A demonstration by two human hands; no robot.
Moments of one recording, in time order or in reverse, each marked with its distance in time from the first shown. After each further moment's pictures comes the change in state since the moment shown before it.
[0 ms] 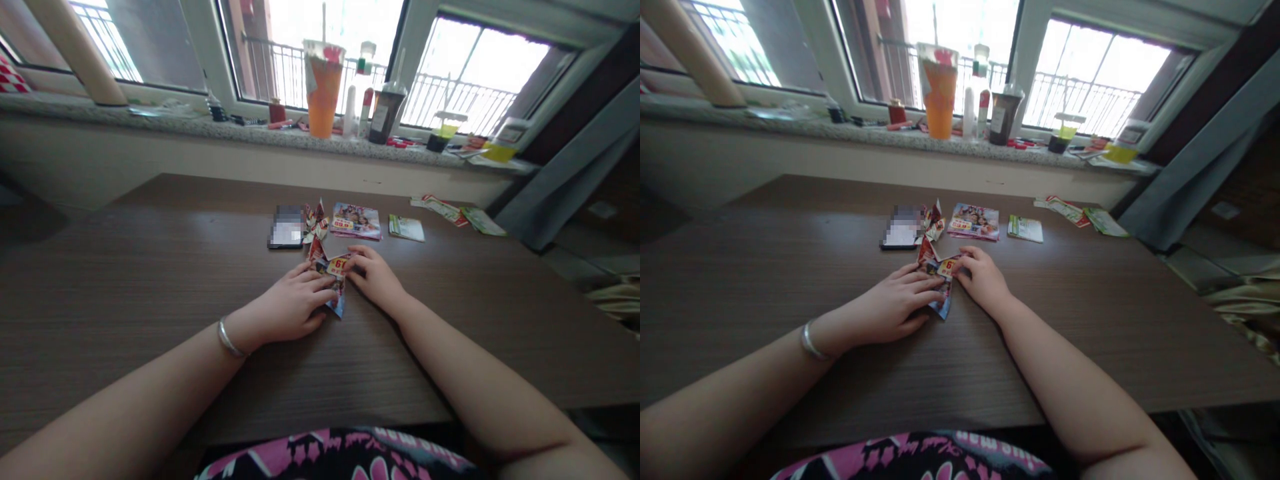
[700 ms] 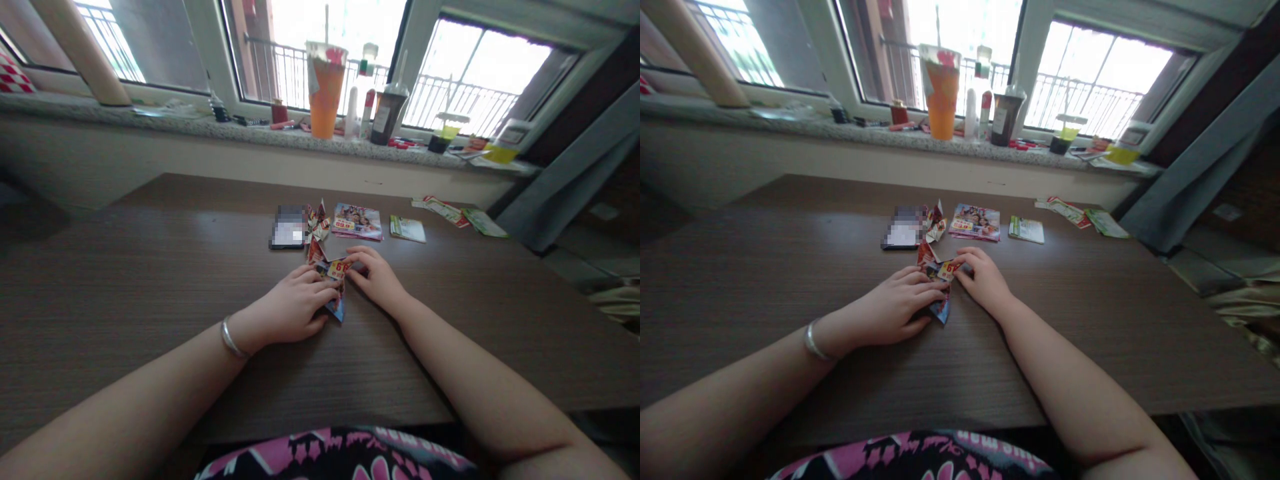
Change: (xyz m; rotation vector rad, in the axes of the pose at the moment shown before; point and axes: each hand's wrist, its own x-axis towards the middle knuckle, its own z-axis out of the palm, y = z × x) left_hand -0.001 0.003 -0.004 -0.003 -0.024 -0.016; right_hand 0.004 -0.011 -0.005 0.153 0.007 0.005
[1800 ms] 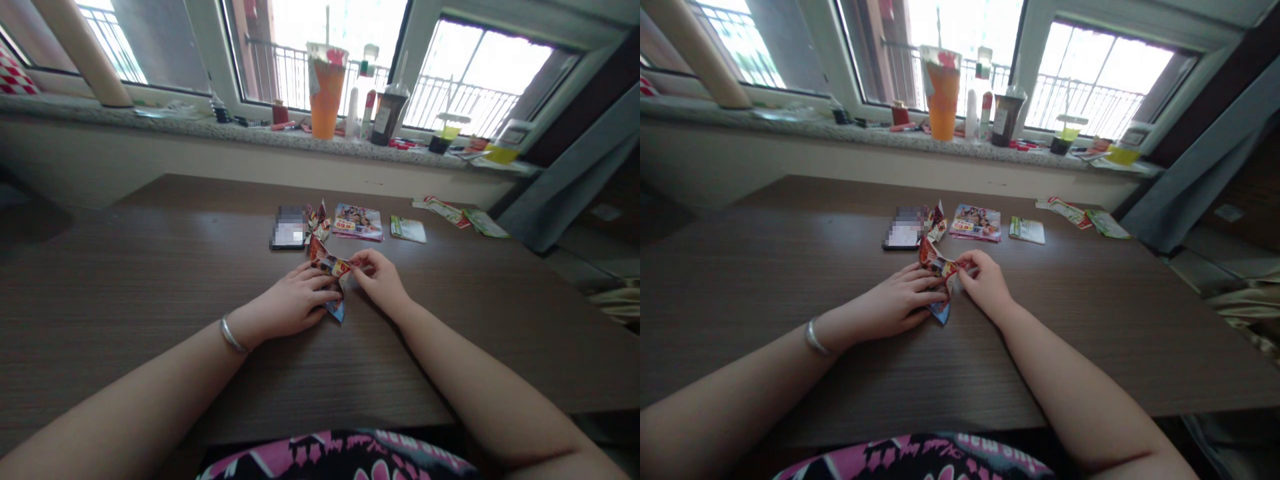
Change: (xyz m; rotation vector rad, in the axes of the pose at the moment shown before) left_hand 0.001 -0.011 0.007 -0.009 0.063 0.058; right_hand -0.004 -0.009 0.005 0.148 0.154 0.134
